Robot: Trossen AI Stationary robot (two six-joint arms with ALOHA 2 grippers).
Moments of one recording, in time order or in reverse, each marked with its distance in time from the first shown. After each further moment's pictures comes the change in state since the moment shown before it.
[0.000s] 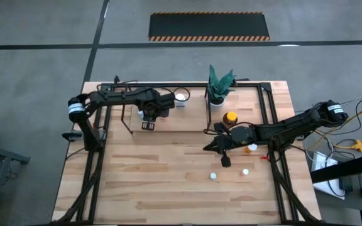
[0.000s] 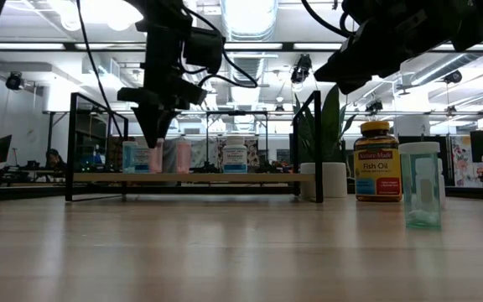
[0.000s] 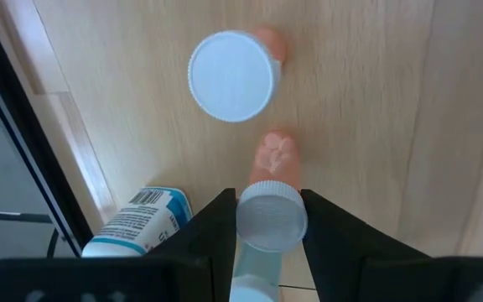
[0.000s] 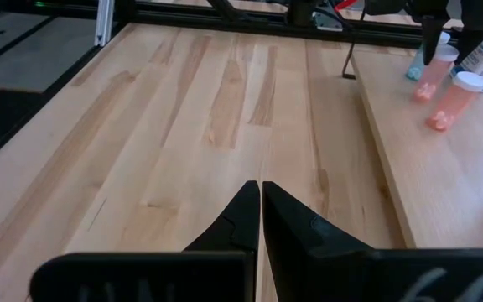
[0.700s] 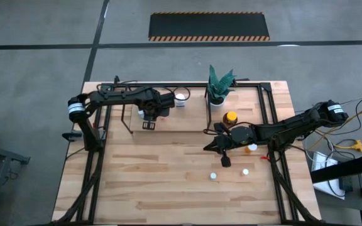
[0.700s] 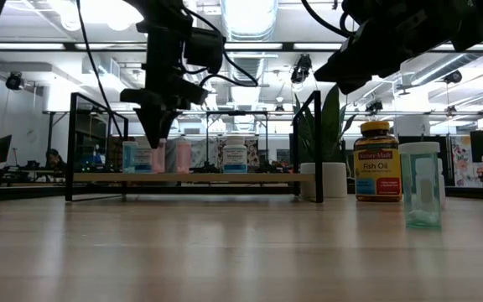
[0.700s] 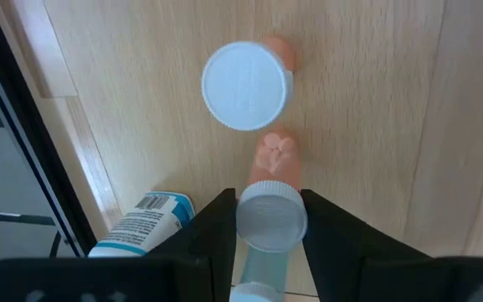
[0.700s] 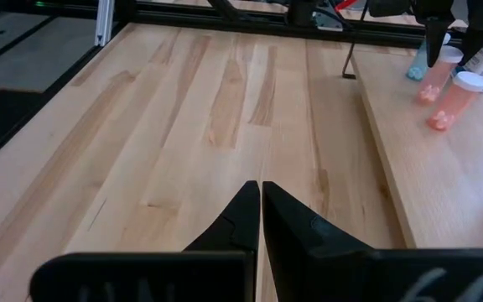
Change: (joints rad) left arm 0.002 0.000 0.000 0.020 0.000 -0.001; right arm 0.000 0.000 0.000 0.000 0.000 0.000
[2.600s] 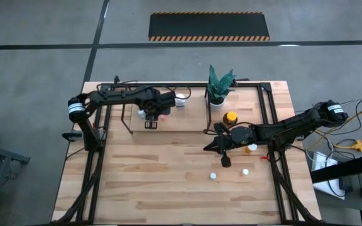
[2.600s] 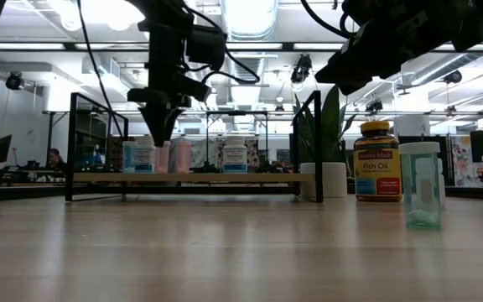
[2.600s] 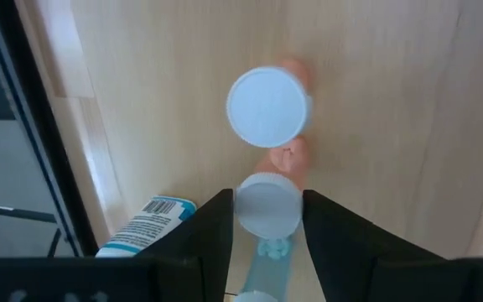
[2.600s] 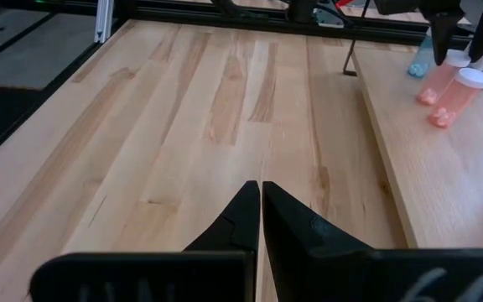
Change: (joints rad) left arm 0.000 0.000 0.016 0.017 -0.006 -0.055; right arm 0.000 0.000 0.000 -0.008 -0.001 0.000
